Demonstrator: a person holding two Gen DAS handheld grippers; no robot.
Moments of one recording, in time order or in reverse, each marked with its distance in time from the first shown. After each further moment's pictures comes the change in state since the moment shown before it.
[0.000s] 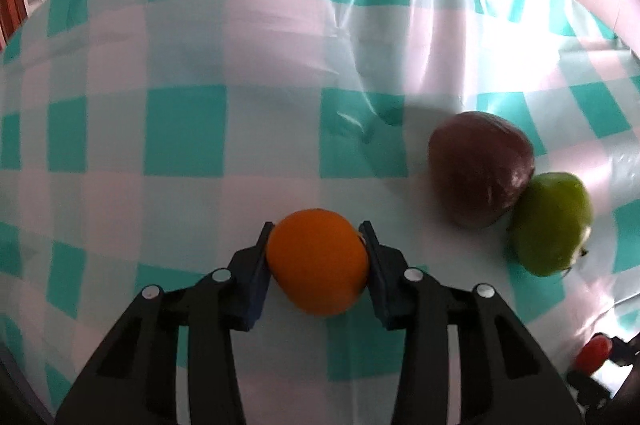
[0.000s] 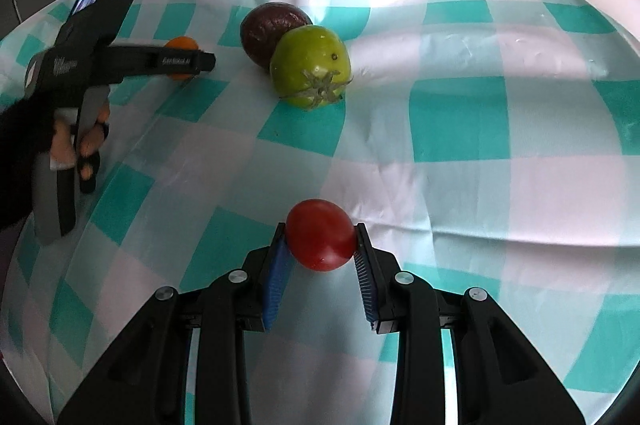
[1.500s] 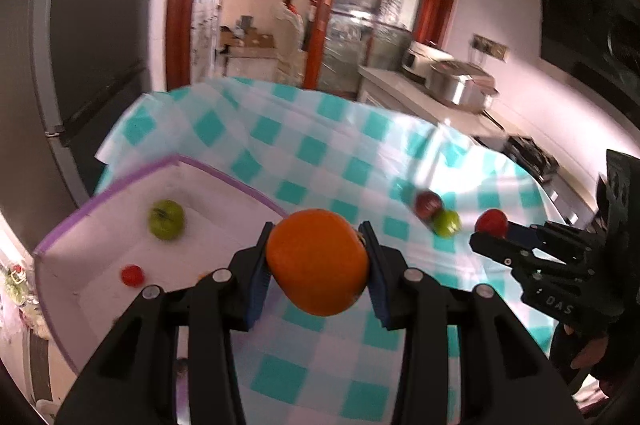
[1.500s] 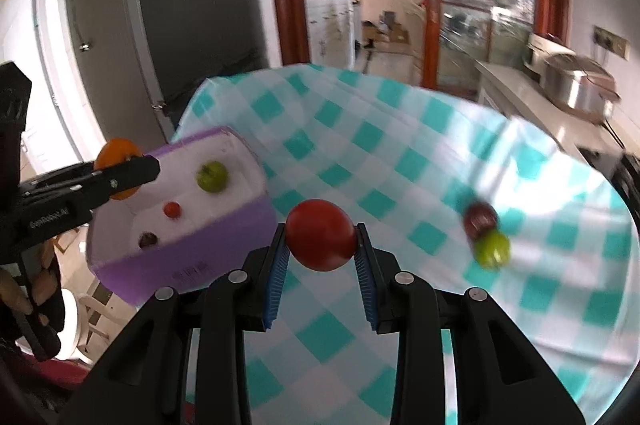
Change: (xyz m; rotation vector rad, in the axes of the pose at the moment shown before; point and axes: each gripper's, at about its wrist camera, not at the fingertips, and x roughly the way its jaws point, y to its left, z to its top) left arm -0.434 0.063 -0.187 -0.347 -0.363 0.136; right arm -0.225 0.140 0.033 -0.351 -0.309 0.448
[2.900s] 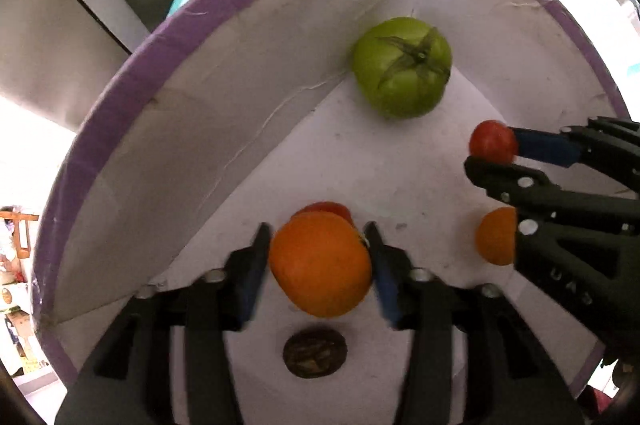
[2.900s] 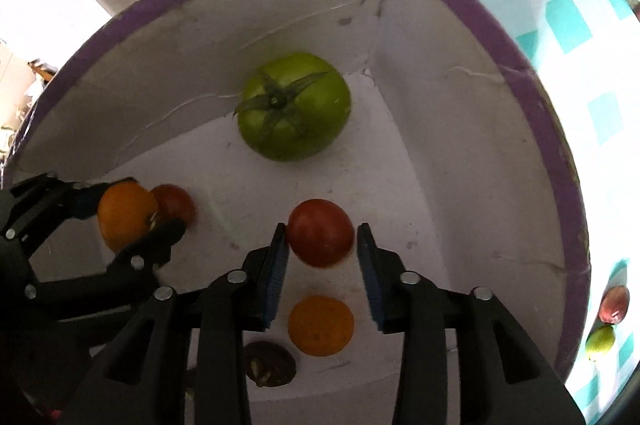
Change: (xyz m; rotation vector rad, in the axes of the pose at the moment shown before) left arm 0.179 0.249 -0.043 -0.134 0.740 0.264; right arm 0.339 0.198 0.047 -0.194 0.732 0.050
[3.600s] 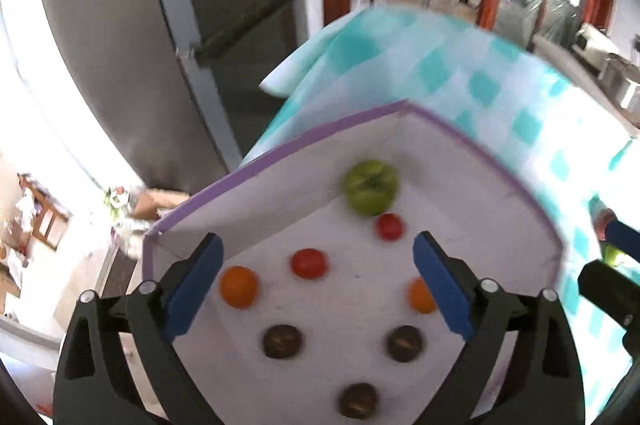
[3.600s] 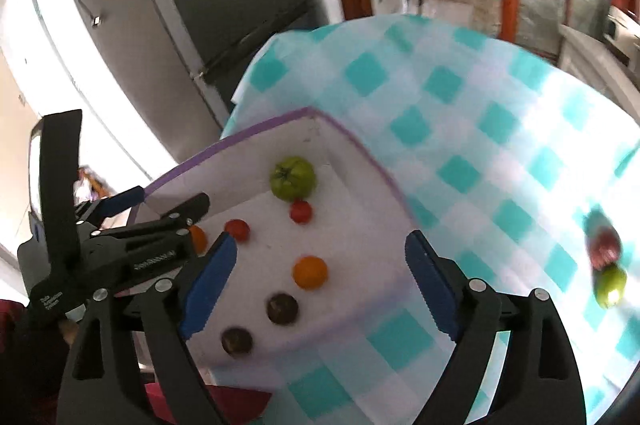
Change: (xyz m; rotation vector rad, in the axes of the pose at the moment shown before) left arm -0.139 -0.058 -0.068 -0.181 -0.511 0.157; right arm -0.168 -0.086 -0.157 0.156 -0.545 0.149
